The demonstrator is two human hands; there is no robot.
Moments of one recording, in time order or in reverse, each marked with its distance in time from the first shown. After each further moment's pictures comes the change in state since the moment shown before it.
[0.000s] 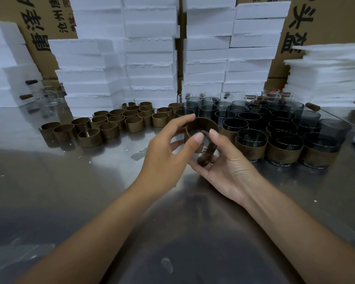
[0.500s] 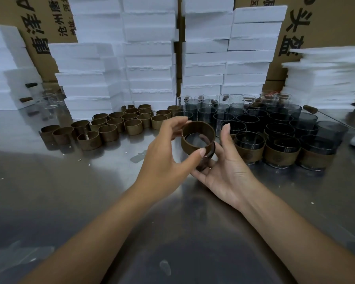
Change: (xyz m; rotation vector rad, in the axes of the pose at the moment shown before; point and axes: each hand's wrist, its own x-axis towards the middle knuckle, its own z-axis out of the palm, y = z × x) left_hand -0.002 -0.007 -0.001 0.247 0.018 0.144; right_hand 0.004 0.003 -0.001 -0.009 0.088 0.048
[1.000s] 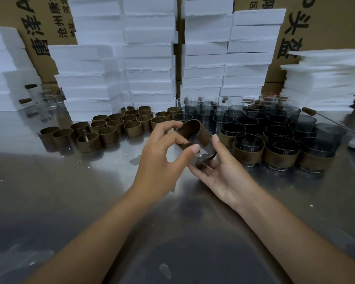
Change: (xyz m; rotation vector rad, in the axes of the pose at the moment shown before) left_hand 0.002 -0.003 -0.005 0.087 0.071 0.010; right_hand 0.008 0.001 -0.010 0.012 0.027 -0.072
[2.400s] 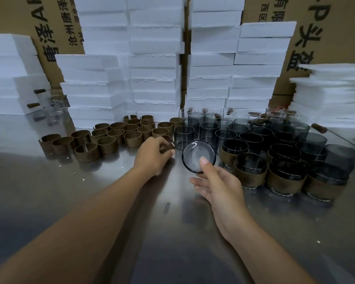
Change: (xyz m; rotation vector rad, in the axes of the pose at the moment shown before) left_hand 0.074 -0.110 0.027 0.473 -0.157 -0.405; right_hand 0.010 0.009 -0.005 -0.381 0.201 -0.242
